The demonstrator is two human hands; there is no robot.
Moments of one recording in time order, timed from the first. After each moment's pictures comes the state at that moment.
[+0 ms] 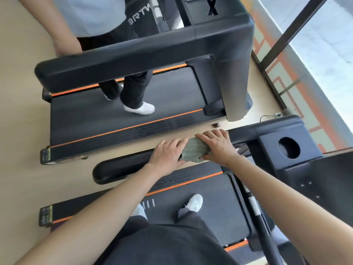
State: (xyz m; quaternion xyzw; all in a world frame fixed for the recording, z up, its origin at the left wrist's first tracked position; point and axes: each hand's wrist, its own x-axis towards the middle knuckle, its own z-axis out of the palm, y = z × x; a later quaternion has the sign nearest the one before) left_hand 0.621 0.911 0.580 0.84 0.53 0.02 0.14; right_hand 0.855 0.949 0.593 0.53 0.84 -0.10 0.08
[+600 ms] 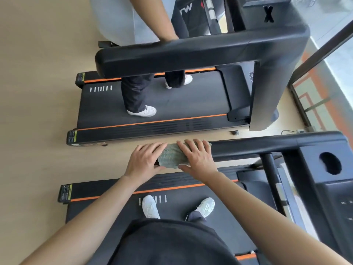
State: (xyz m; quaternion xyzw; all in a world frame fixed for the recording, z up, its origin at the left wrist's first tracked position) left_hand 0.433 0.827 0.554 0.78 0.60 0.14 0.09; right_hand 0.666 0.877 0.575 0.47 0.88 -0.09 0.01
